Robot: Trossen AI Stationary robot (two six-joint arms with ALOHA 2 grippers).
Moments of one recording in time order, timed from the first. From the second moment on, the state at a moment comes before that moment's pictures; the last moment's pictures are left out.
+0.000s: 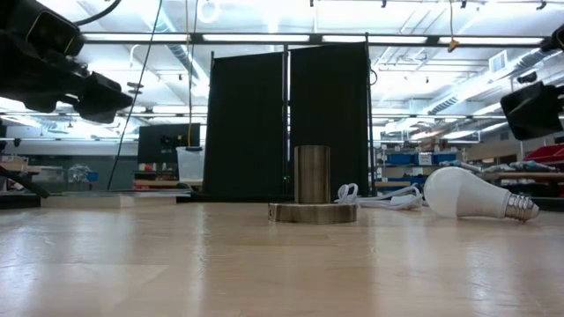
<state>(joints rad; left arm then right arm) -0.42 0.36 0.01 0.18 -0.24 -0.03 0.80 0.43 0.01 0.08 0.53 0.28</state>
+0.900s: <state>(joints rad) -0.09 0.00 0.01 0.04 -0.24 -0.03 0.38 0.06 0.01 0.08 0.52 0.29</state>
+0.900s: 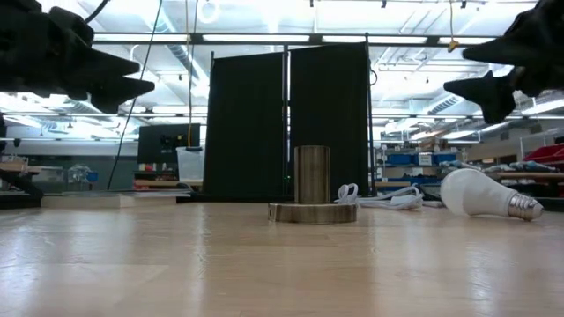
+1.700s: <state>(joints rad) 0.20 0.00 0.01 0.04 -0.24 -0.03 -0.01 0.00 0.01 0.08 0.52 0.29</state>
